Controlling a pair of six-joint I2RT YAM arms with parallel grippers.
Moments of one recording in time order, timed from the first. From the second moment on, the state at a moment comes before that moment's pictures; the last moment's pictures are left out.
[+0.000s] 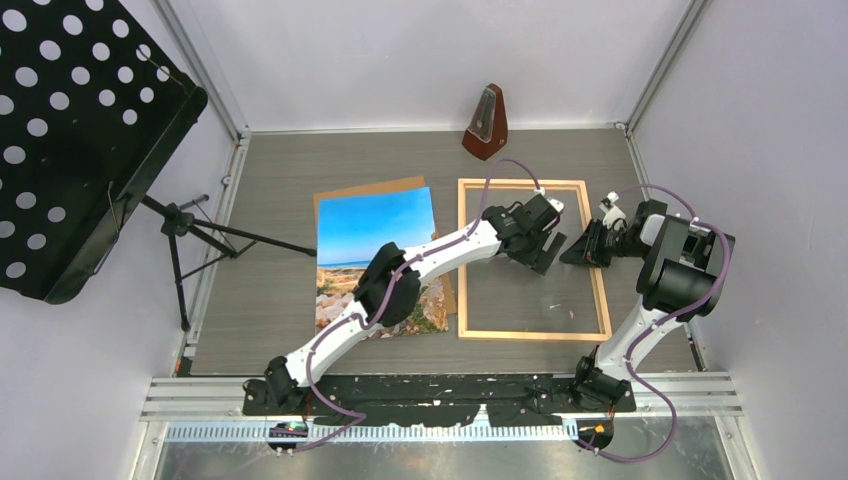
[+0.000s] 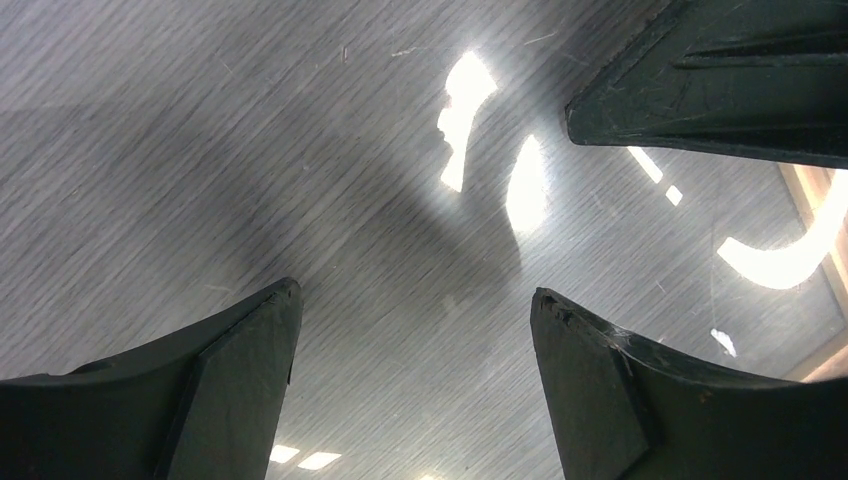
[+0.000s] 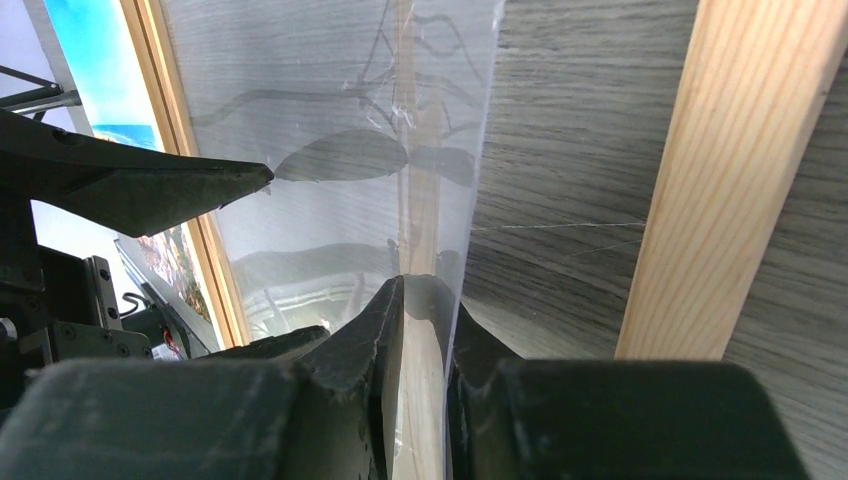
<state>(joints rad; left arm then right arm) -1.03 2.62 2.45 -0.75 -0.01 -0.37 -0.44 1.84 0.99 -0.53 -0.82 -0.16</state>
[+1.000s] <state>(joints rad) -1.04 2.62 2.45 -0.75 -0.03 -0.37 -0.44 1.80 0.99 -0.57 -0.79 -0.18</state>
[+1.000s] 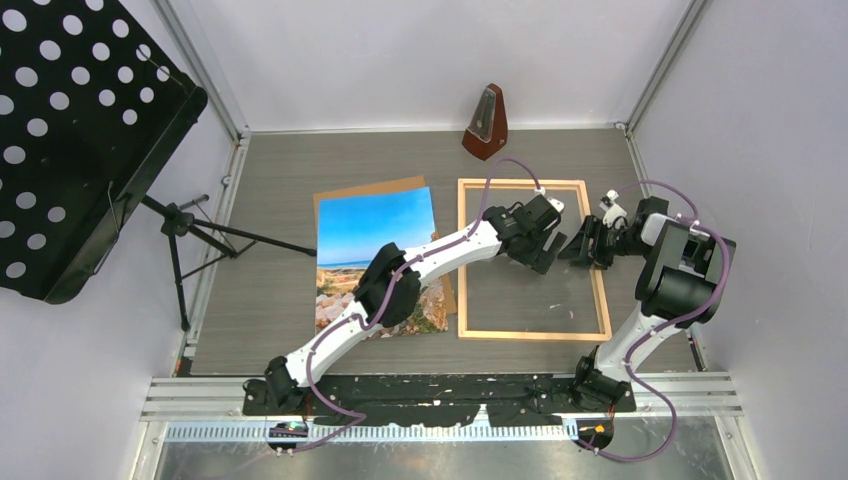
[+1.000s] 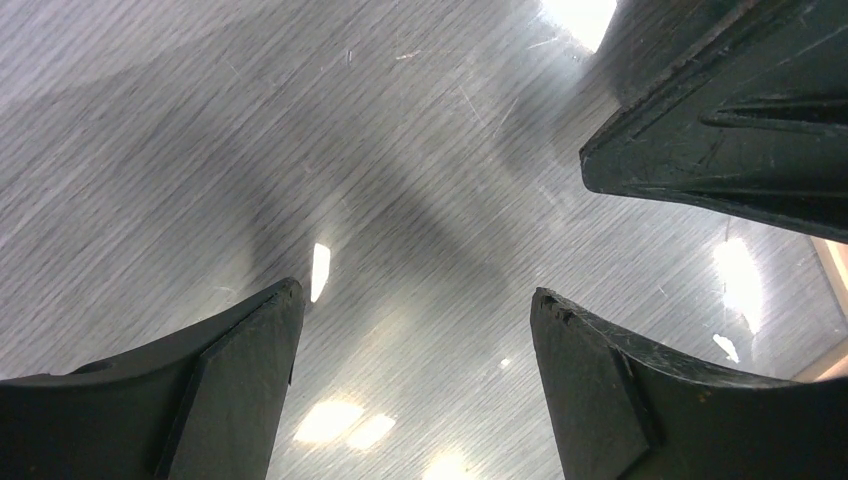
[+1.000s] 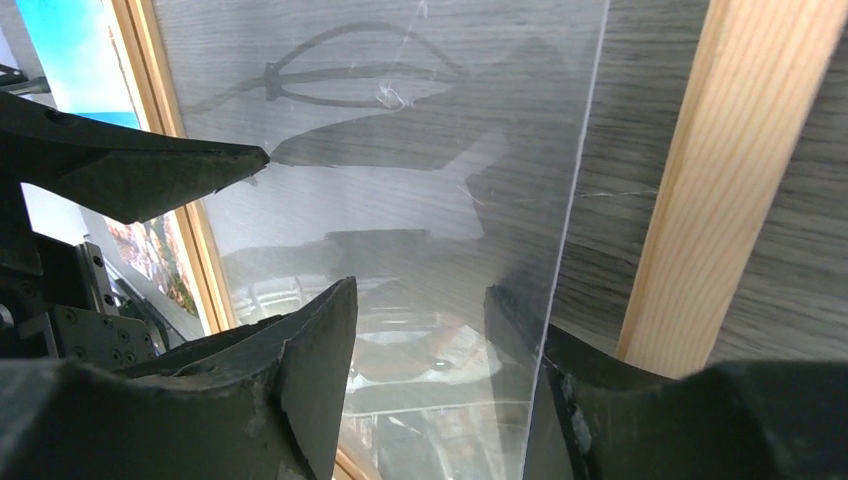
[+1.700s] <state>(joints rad) -1.03 2.64 2.49 -0.78 -0.03 -0.39 -0.45 1.71 1.04 -0.64 -0.65 -0.23</state>
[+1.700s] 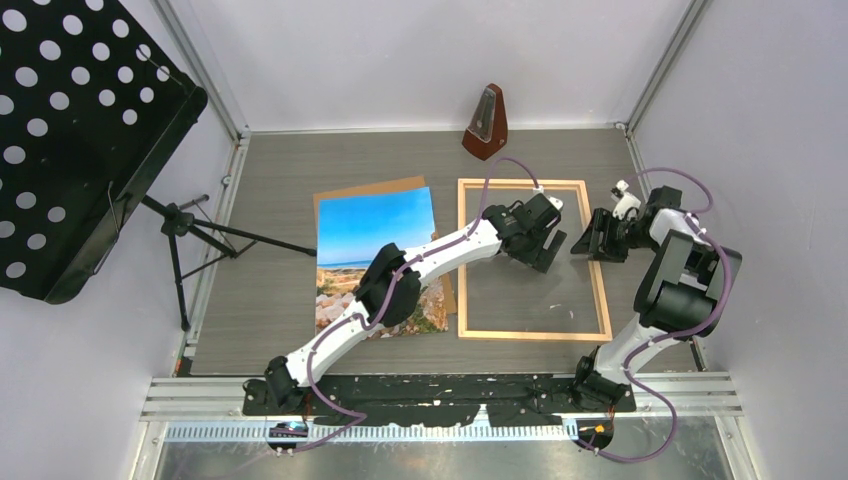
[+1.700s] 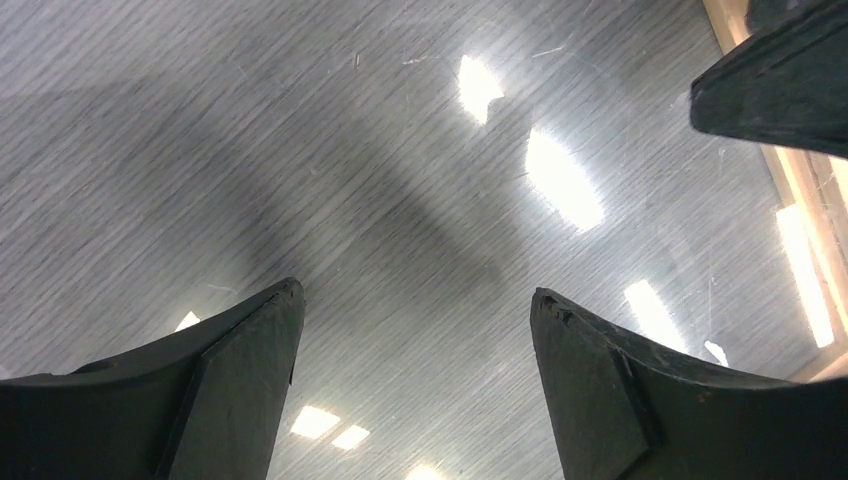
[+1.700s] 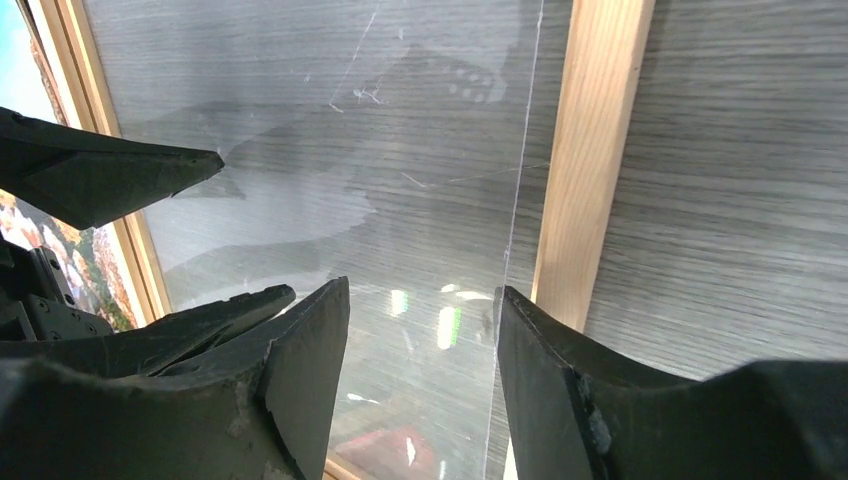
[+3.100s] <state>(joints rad) -1.03 2.32 2.10 -0.76 -0.06 -0.29 -0.47 1.56 0.97 -0.54 -0.45 -0.29</state>
